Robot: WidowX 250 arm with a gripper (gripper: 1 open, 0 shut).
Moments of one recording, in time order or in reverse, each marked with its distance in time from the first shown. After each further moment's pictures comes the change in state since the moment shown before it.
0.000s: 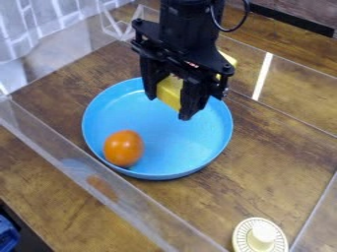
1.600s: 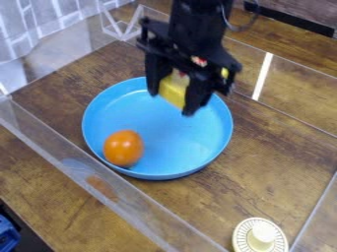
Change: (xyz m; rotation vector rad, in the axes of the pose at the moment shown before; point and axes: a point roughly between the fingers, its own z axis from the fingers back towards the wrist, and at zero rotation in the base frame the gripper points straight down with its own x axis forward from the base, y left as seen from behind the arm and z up) arm 0.008 0.011 0.003 0.037 0.070 0.039
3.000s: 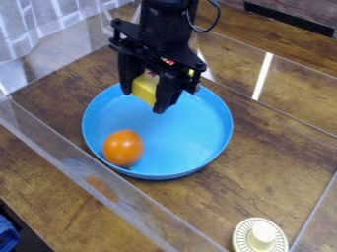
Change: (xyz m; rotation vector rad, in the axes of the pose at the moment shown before) arm -0.005 0.023 -0.020 0.026 0.023 0.032
